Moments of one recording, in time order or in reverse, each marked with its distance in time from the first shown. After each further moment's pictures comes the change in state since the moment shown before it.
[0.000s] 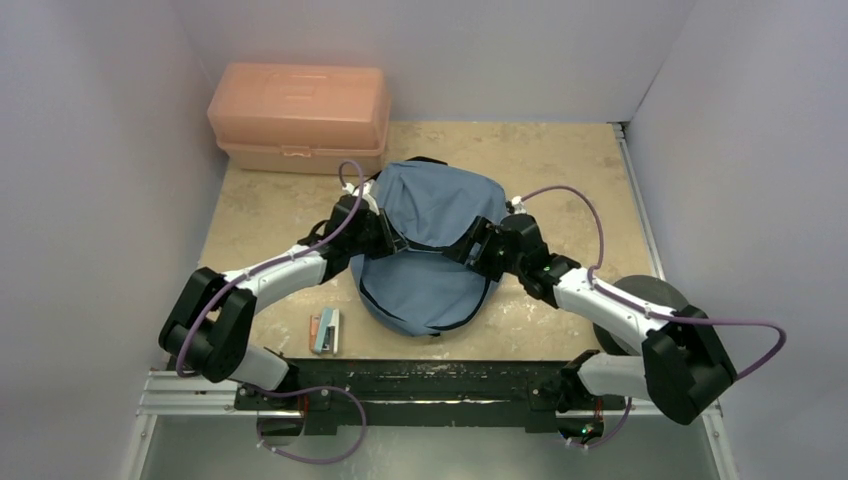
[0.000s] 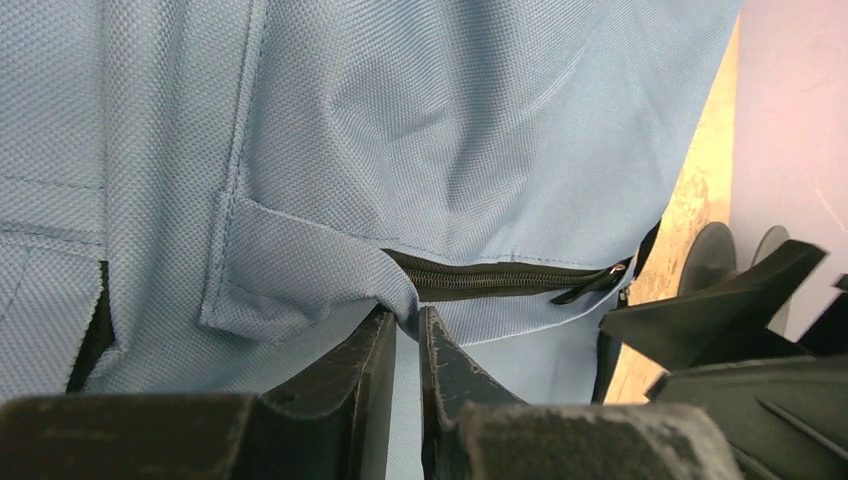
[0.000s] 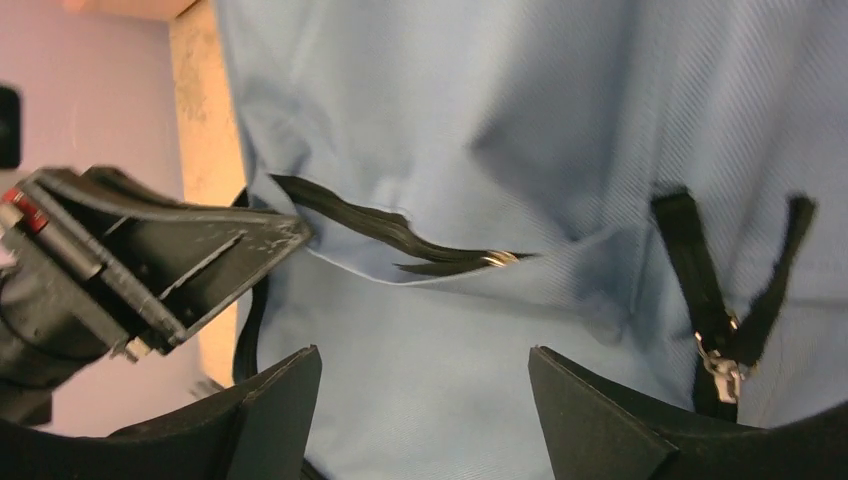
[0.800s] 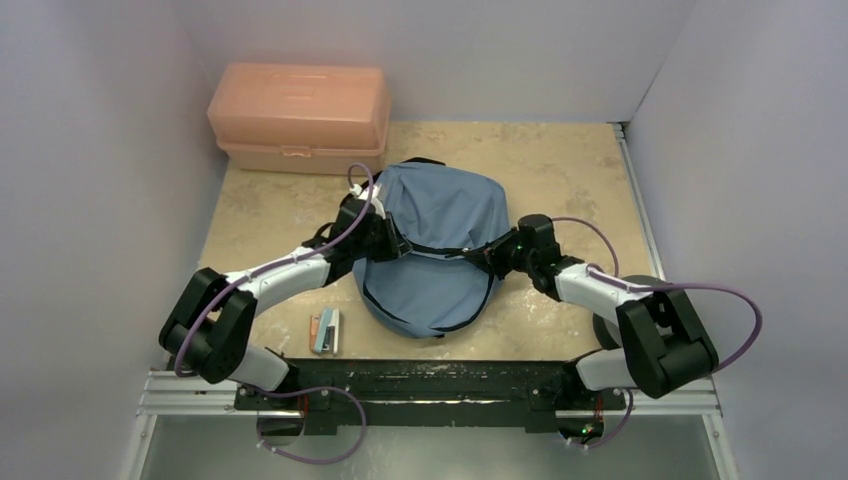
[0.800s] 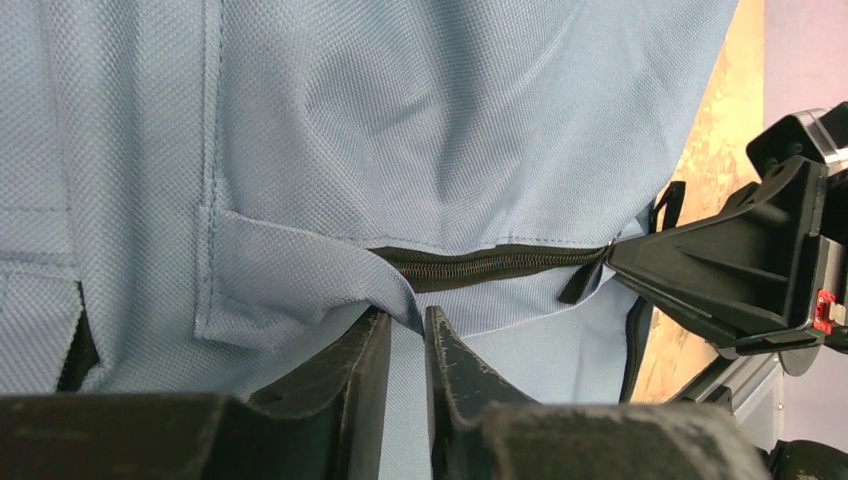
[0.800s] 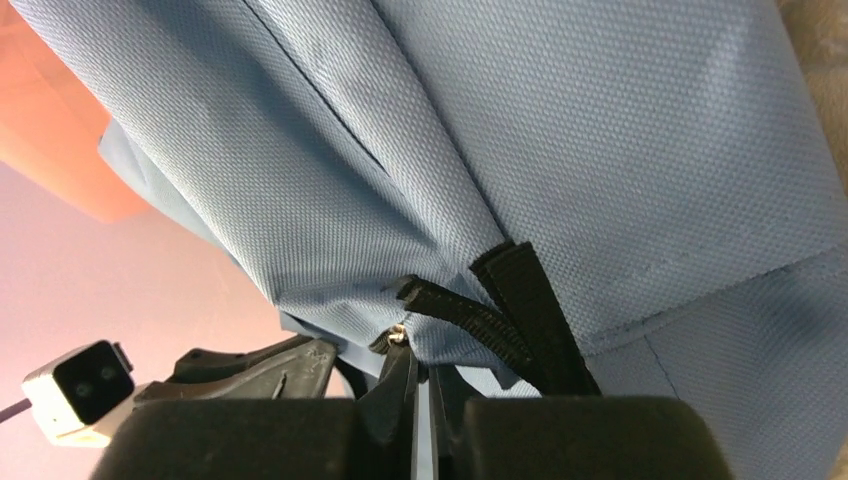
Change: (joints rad) left arm -0.043 0.006 0.000 0.000 -0.036 0.053; right arm -0.205 0.137 -0.103 0.137 -0.196 0.517
